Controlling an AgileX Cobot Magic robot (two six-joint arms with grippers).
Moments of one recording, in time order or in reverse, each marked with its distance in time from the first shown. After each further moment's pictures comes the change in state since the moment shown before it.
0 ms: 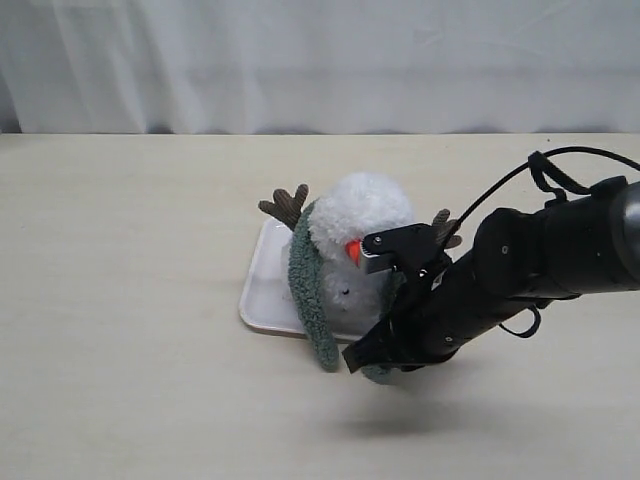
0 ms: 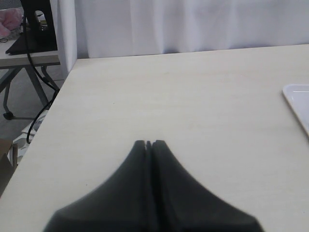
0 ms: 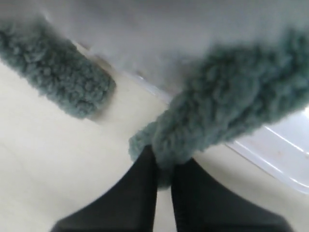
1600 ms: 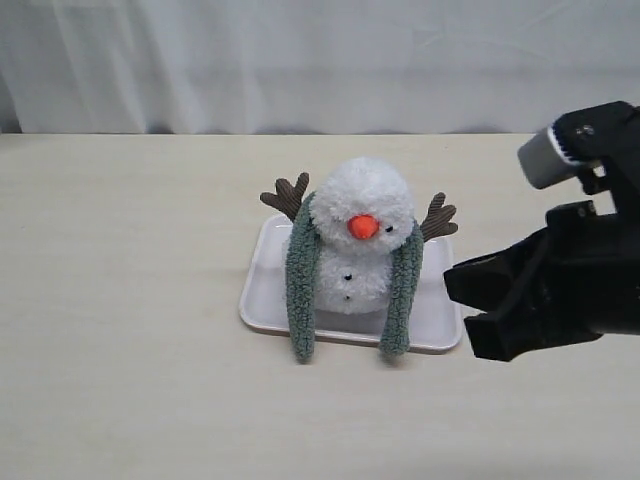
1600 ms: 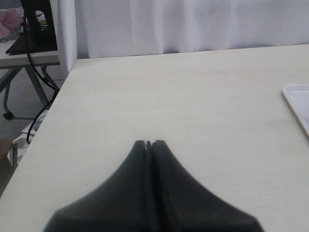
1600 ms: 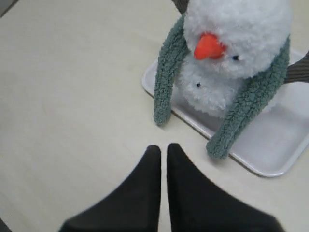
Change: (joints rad) left arm 0.000 0.000 0.000 0.000 0.000 0.000; right arm 0.000 -0.827 0.162 -0.026 0.186 0.024
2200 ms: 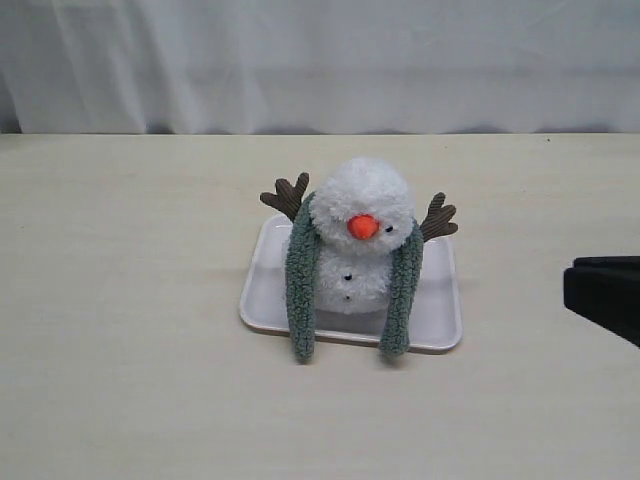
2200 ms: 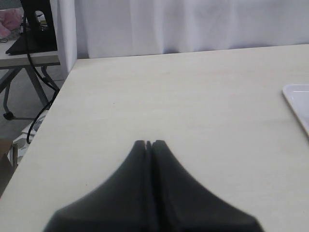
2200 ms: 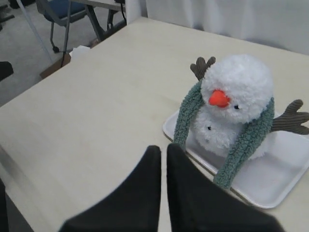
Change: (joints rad) left arm 0.000 0.000 0.000 0.000 0.000 0.002; right arm 0.000 -0.445 0.060 -0.008 0.096 -0.004
